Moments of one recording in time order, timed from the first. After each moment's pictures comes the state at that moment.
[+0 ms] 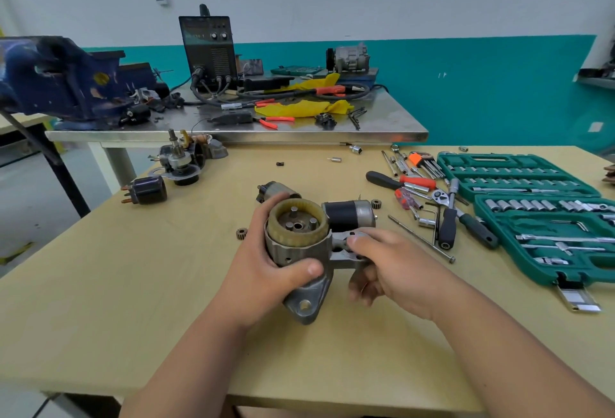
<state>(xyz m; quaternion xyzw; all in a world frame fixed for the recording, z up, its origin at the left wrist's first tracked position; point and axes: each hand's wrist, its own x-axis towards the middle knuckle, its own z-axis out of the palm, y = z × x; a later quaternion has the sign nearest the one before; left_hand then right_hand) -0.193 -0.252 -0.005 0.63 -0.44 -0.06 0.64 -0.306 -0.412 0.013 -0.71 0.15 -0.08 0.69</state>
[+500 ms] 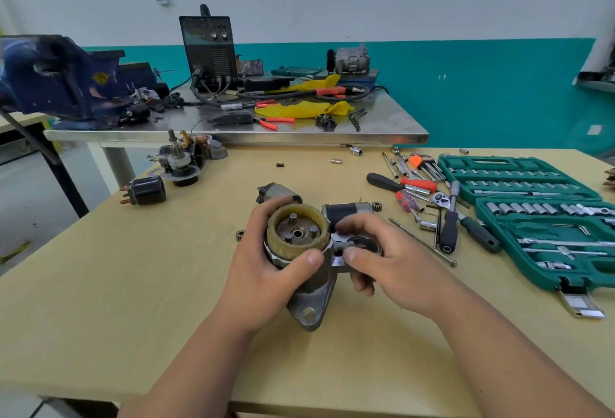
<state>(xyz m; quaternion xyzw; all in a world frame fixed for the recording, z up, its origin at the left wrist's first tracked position) -0.200 -0.253 -0.001 0.63 -0.44 0.02 0.64 -0.312 -0.413 0.020 -0.82 0.08 -0.13 0.55</state>
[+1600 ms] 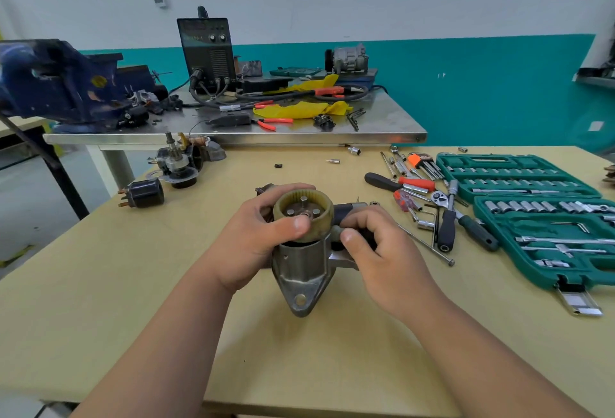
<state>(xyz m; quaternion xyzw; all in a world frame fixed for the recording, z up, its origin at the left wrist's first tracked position) -0.169 -0.262 0.034 0.59 -0.41 -0.24 0.66 -0.297 -0.405 0.006 -0.83 0.10 -0.32 0.45</state>
